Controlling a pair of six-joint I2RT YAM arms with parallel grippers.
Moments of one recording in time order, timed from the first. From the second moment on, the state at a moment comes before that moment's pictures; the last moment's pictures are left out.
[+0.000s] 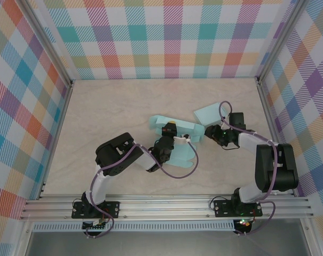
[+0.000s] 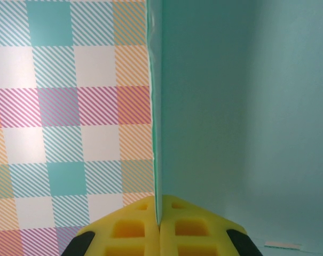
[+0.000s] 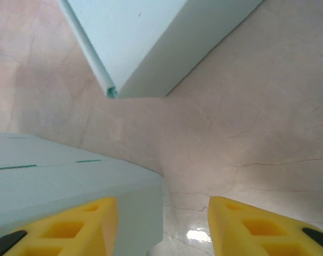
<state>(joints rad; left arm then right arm) -0.94 2.12 0.88 1.18 -0.71 1.51 0.06 1.52 0.71 -0.18 -0.51 0.53</state>
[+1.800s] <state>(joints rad) -0.94 2.14 0.89 1.20 -0.74 1.51 0.33 1.53 0.59 0.27 -0.26 0.33</state>
